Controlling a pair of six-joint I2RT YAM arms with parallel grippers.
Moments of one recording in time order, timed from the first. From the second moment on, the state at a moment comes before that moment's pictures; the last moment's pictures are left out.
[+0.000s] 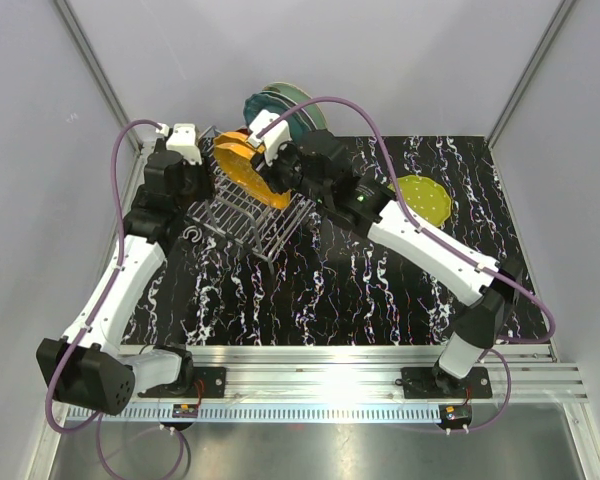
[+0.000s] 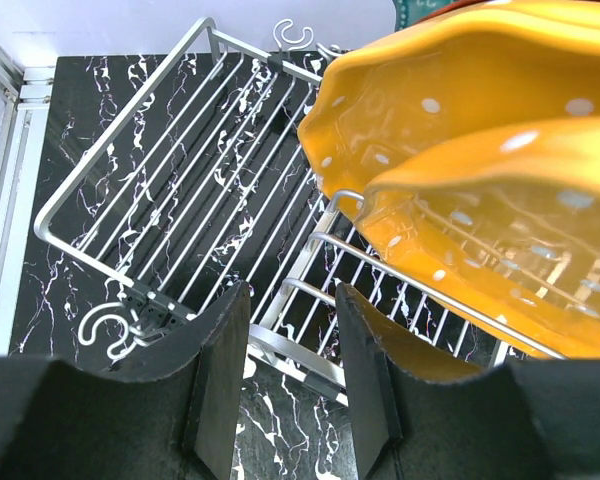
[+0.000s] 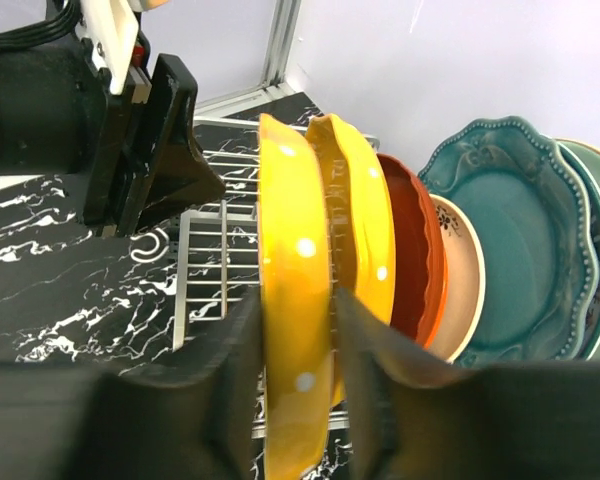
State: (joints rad) left arm -0.22 1.20 1.16 -0.31 -0.10 -0.11; right arm 0.90 1.70 1.80 -0.23 0.05 -0.27
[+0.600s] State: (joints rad) left arm -0.22 1.17 1.15 -0.31 -0.10 -0.11; right arm 0.90 1.72 1.83 -0.23 0.06 -0.27
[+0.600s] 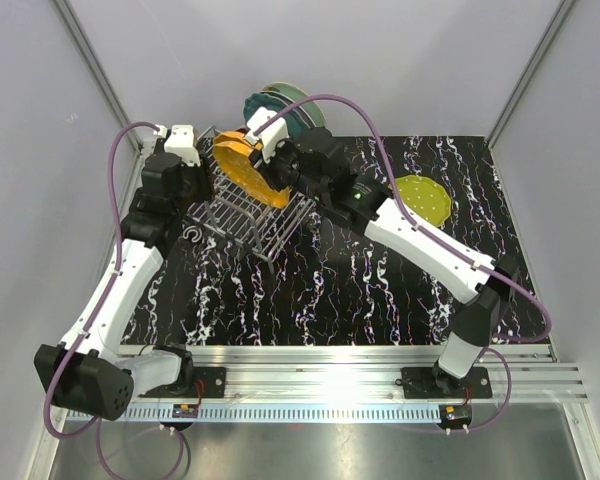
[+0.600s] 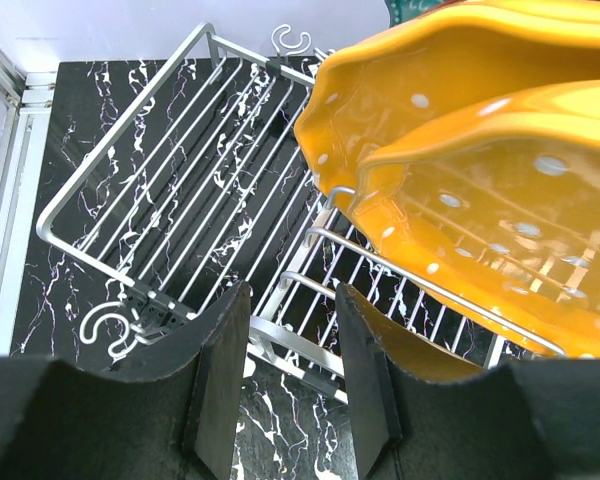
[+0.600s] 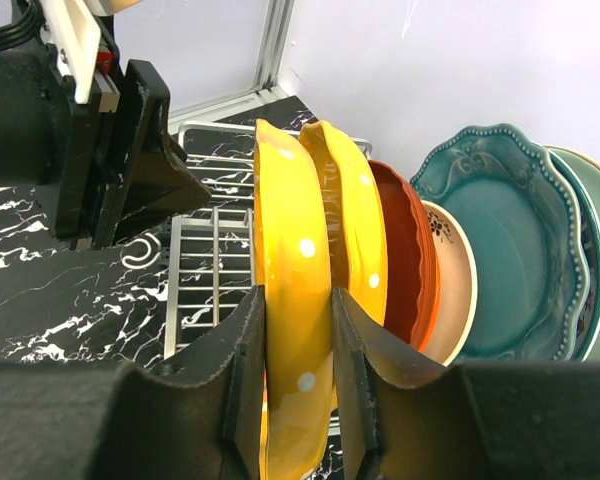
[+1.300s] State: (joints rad) left arm -0.22 1.16 1.15 -0.31 -0.10 -0.11; right arm 0.90 1.82 1.95 -0.26 0.03 -0.30
